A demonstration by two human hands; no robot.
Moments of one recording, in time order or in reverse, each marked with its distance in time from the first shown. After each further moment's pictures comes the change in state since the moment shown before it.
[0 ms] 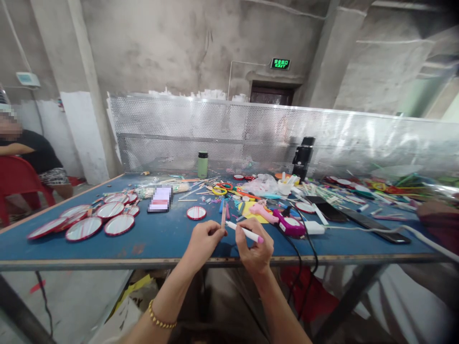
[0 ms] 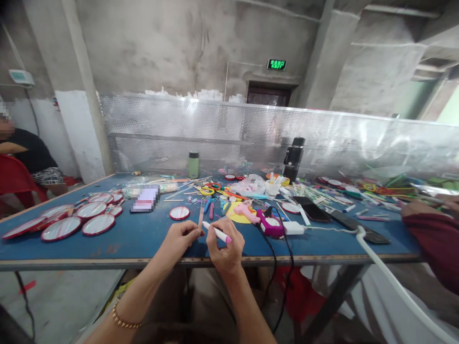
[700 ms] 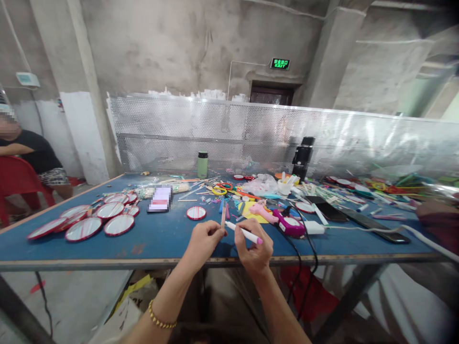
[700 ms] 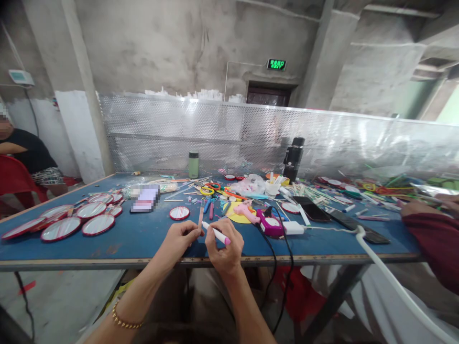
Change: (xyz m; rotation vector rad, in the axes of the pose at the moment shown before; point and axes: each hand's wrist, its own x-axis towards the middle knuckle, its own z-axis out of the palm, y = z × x) left_hand 0.000 -0.002 0.001 -0.011 0.005 0.001; right_hand 0.000 0.001 0.001 0.015 -0.012 -0.025
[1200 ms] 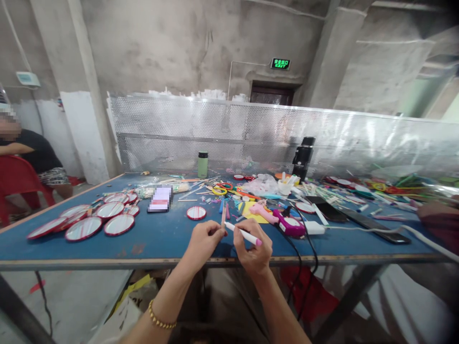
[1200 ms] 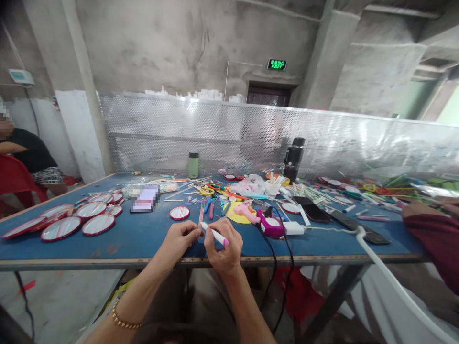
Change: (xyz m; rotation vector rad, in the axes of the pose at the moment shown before) left_hand 0.001 -0.002 0.001 0.003 0.009 0.008; right_hand -0.001 -0.001 0.000 0.021 -0.032 -0.009
